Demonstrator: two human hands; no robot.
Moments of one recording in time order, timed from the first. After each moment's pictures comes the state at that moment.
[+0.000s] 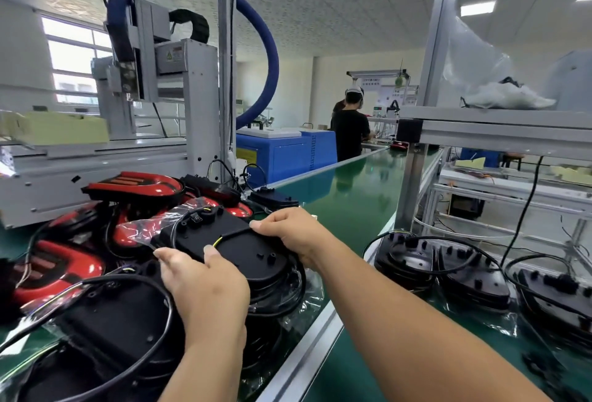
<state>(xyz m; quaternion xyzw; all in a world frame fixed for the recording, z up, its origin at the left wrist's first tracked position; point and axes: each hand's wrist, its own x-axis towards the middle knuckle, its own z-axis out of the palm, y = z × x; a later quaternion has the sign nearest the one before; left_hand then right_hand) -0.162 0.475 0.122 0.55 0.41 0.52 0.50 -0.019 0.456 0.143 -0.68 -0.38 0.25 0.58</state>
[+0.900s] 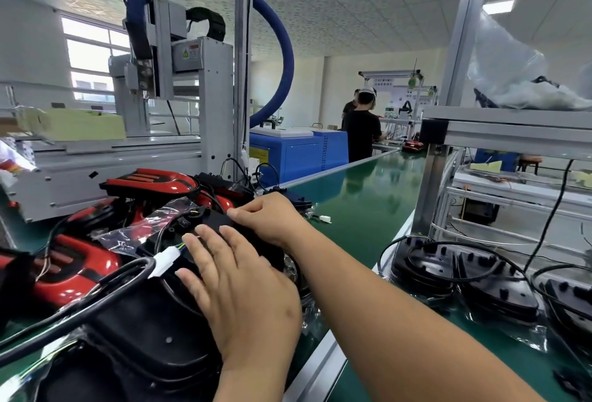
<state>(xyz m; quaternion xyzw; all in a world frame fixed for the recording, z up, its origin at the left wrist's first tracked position) -0.167 0.453 0.123 0.78 0.45 0.40 0.16 -0.042 0.508 0.161 -0.76 -0.47 0.08 0.44</state>
